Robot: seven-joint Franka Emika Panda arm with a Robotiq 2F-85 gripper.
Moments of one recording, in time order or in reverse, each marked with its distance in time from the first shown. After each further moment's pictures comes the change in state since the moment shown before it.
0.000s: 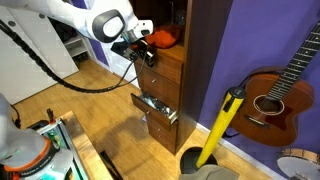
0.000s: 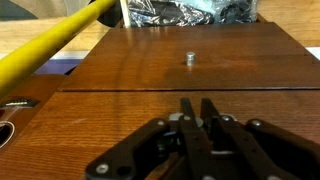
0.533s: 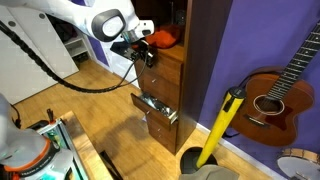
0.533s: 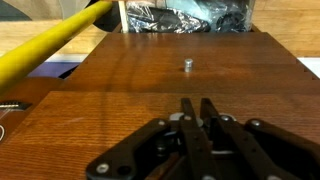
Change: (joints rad) arm 0.001 -0.008 -0.007 0.008 0.058 -0.051 -0.092
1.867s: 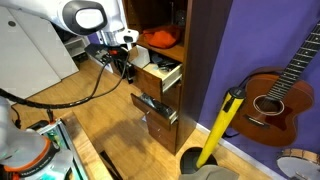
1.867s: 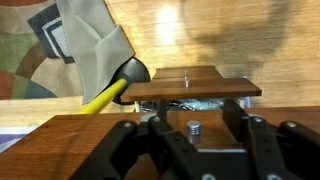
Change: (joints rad) arm -0.001 -0.224 0.006 -0.123 -0.042 -0.418 0.071
